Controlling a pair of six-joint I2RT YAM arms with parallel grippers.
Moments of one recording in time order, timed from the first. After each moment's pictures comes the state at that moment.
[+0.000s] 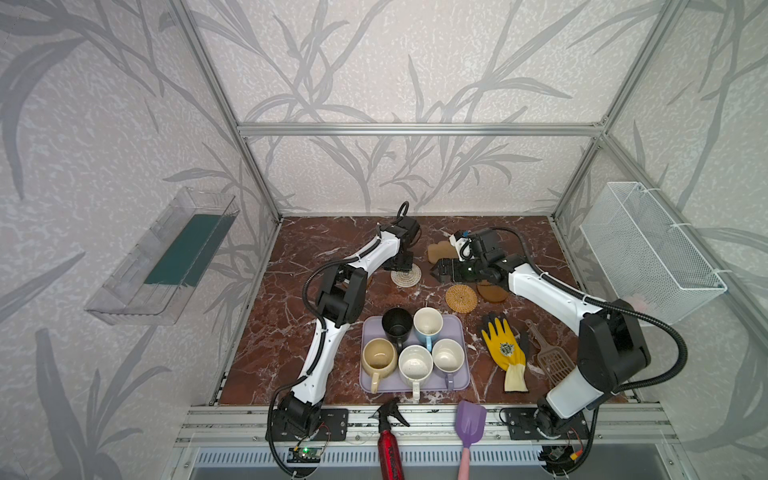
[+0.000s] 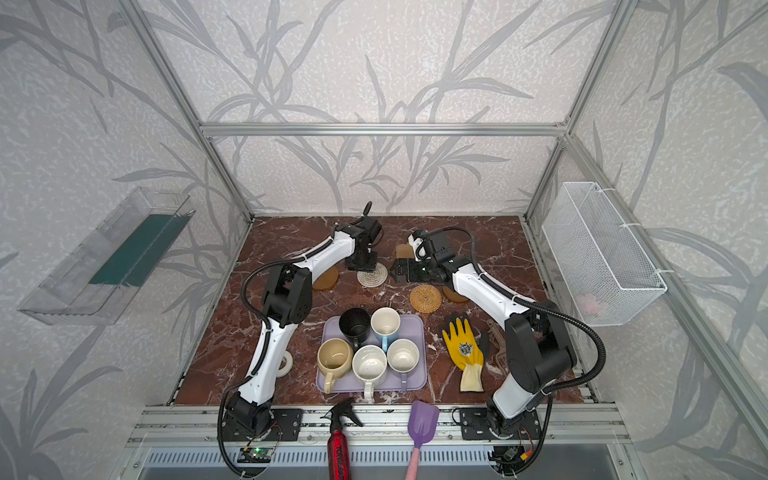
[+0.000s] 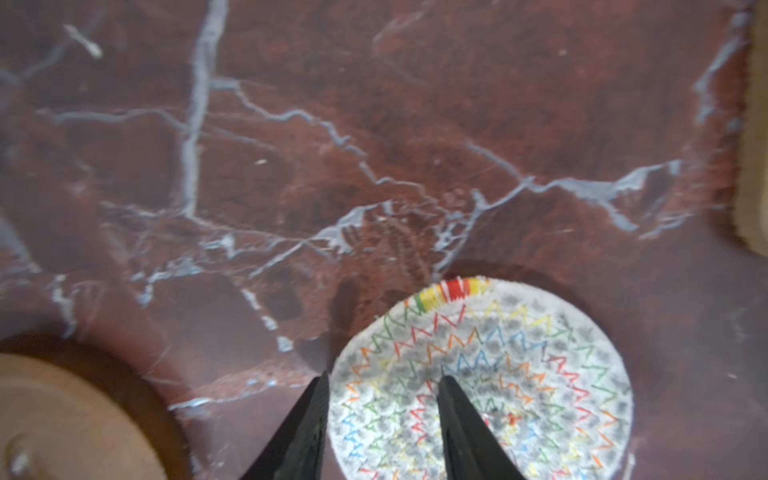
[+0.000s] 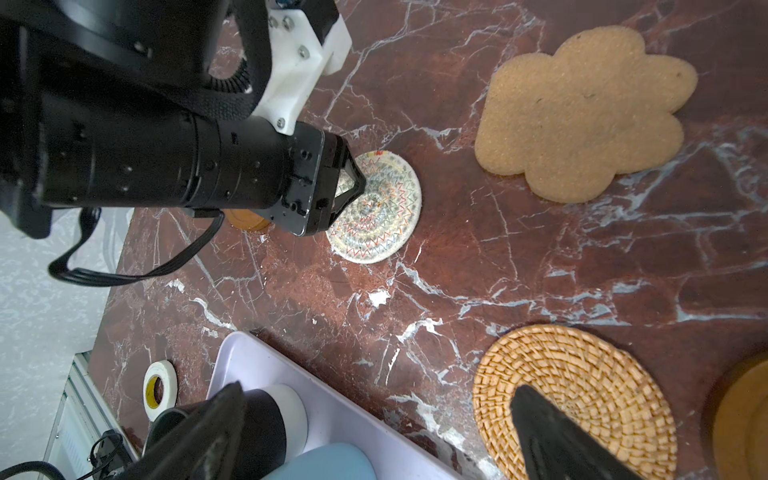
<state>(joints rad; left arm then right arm) -0.47 2.42 2.10 -1.02 -0.16 -0.36 0.45 1.64 1.20 -0.39 -0.33 0.40</state>
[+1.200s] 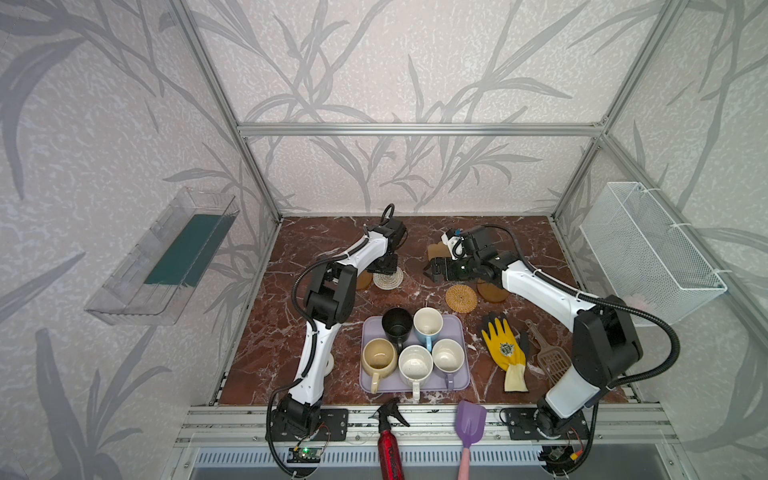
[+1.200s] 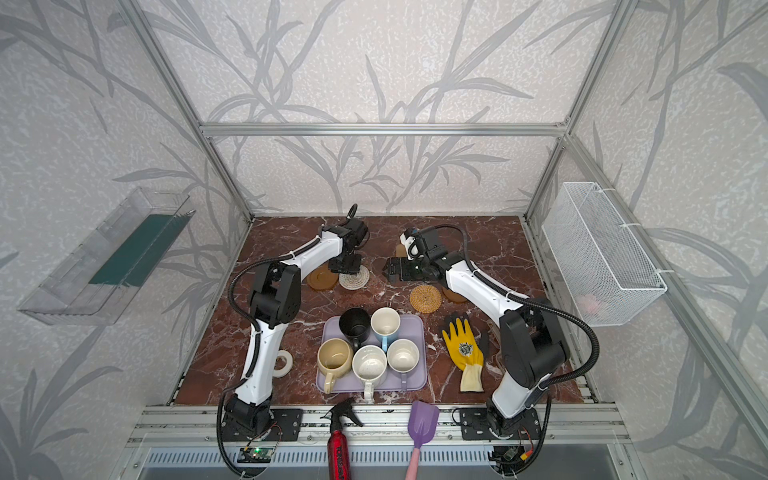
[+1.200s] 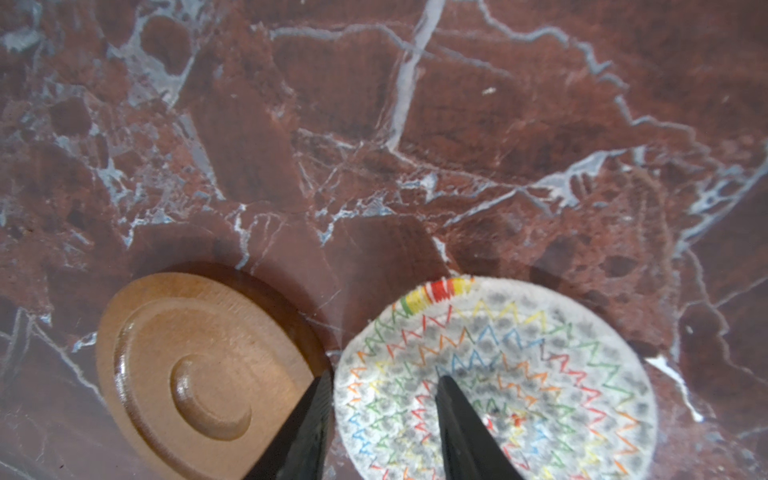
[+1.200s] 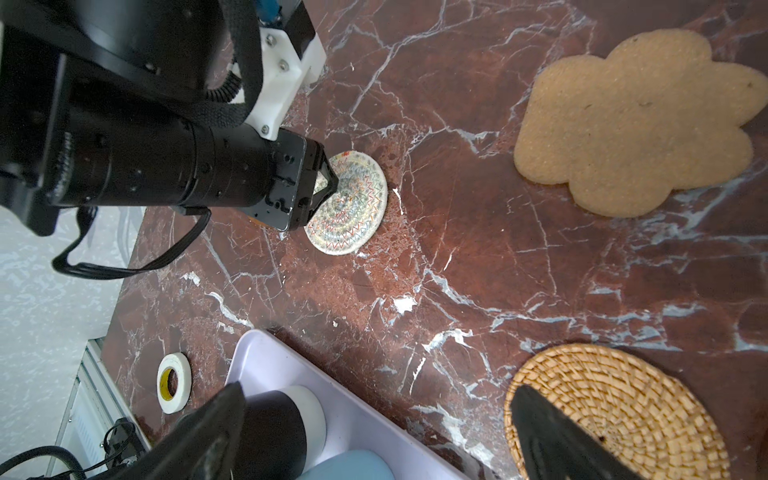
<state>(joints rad) -0.40 2.33 1.94 -1.01 -0.25 -0.35 0.49 1.68 1.26 -0.40 -0.33 0.40</state>
